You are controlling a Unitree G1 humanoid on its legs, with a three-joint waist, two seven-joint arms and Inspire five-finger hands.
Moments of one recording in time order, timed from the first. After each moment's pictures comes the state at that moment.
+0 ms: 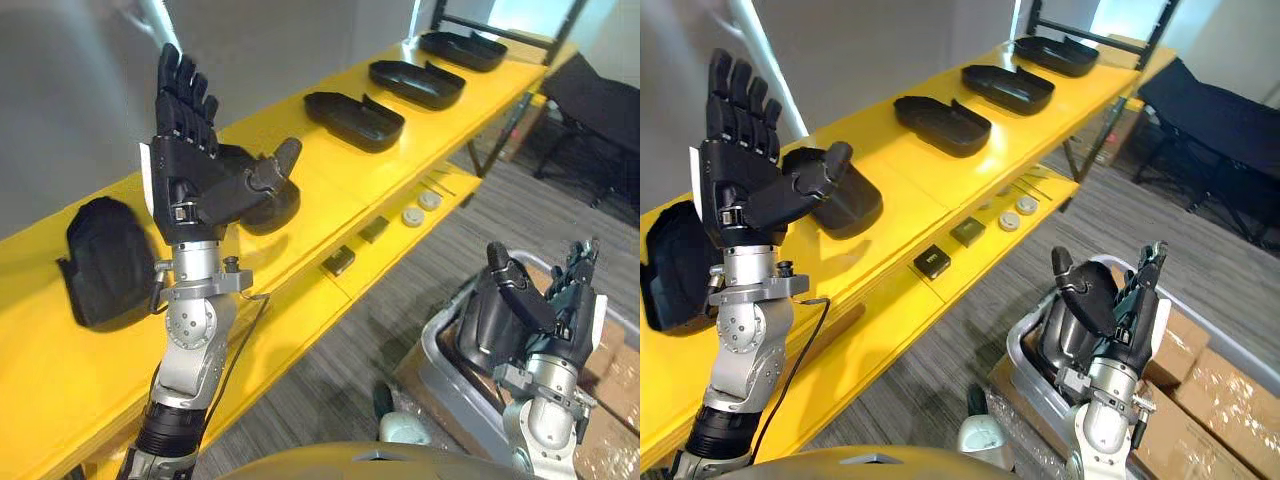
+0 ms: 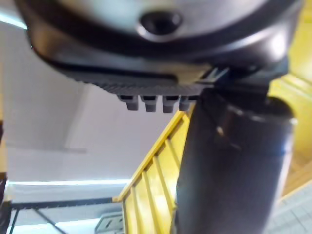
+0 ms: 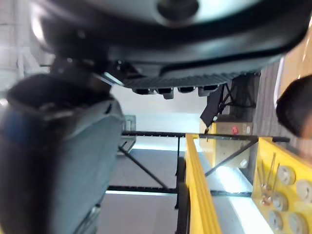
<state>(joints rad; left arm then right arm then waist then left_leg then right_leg) -0.05 0.25 -0.13 -0.36 -0.28 -0.36 0.30 0.45 -0.11 -0.18 -0.20 0.13 -0.38 -0.36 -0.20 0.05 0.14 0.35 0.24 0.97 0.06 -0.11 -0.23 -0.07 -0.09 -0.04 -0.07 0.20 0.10</state>
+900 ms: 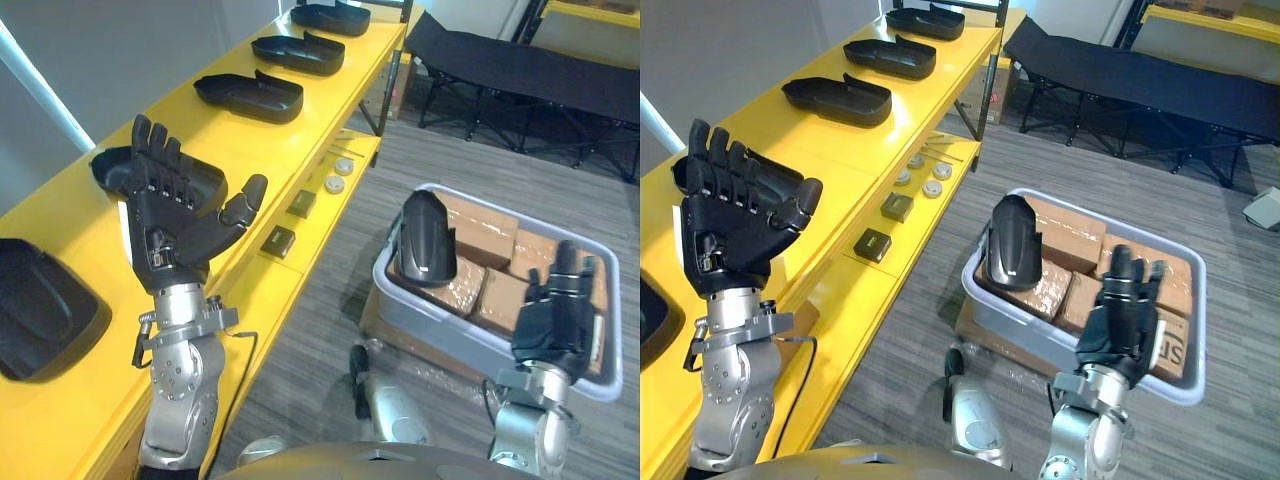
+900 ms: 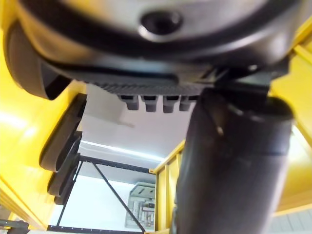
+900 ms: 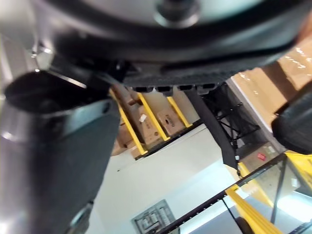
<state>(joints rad) 0.23 0.19 -0.02 -0.48 -0.31 -0.32 0.35 0.37 -0.03 -0.11 -0.27 0.62 -0.41 -0.19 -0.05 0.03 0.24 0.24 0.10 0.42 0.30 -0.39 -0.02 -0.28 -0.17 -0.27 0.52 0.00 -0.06</state>
